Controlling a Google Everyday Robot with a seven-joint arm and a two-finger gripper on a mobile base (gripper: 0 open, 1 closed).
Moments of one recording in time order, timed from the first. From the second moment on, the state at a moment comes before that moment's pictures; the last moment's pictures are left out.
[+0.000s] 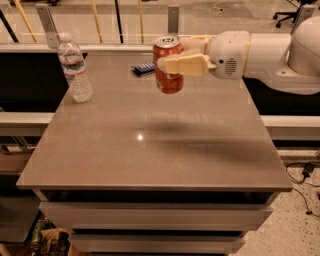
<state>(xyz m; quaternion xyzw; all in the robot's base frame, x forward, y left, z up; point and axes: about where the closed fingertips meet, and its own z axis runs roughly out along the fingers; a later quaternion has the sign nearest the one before) 0.577 -0.035 1.005 -0.44 0.61 0.35 0.56</state>
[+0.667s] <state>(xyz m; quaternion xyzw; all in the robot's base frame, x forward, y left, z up) 0.644 -0.032 1.010 -0.42 0.62 0.32 0.58</state>
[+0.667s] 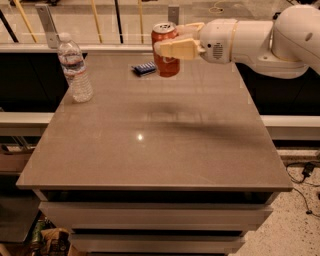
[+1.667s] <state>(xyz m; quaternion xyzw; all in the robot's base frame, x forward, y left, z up) 0.720 -0.057 0.978 -0.39 0.65 0.30 0.58</state>
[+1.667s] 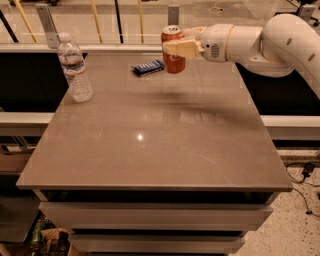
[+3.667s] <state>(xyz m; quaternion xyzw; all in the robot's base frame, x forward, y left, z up) 0.782 -0.058 0.894 -0.36 0.68 0.30 0.56</state>
